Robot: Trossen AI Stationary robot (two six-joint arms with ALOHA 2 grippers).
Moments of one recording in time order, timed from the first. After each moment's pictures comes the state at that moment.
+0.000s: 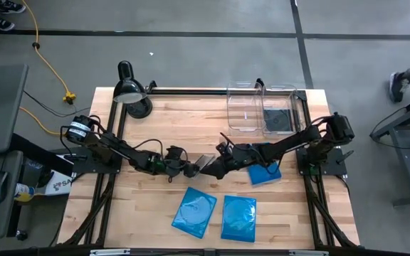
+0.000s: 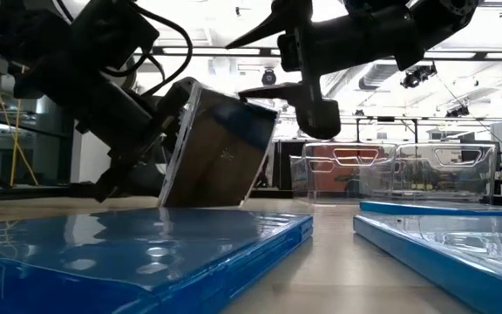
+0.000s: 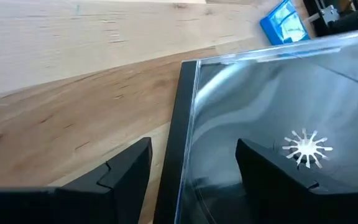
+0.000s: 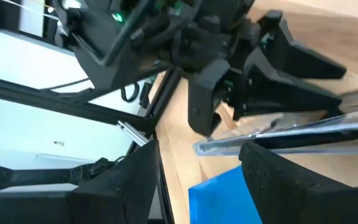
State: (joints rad) left arm -0.28 1.68 0.57 0.41 -0.46 -1.29; right arm 0.12 1.71 0.82 0.59 -0.02 1.14
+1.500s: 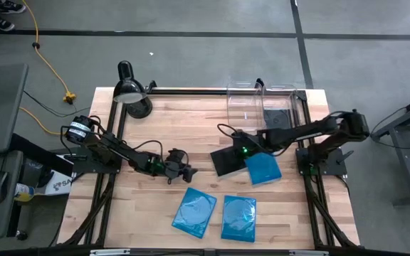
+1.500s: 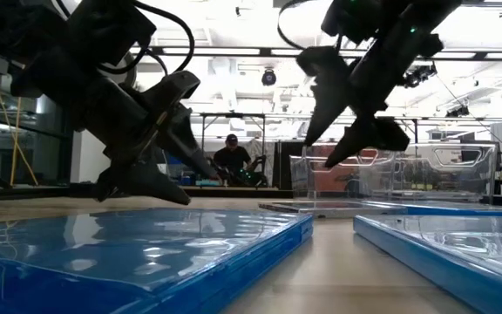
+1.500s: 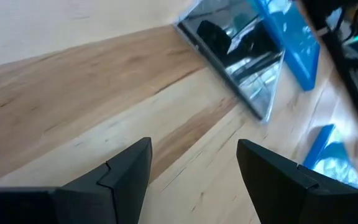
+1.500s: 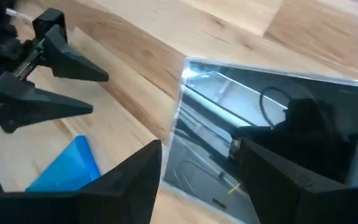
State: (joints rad) left arm -0.28 1.67 0.58 0.42 -0.42 -1.21; right arm -0.01 1.52 0.82 -0.18 0.02 1.07
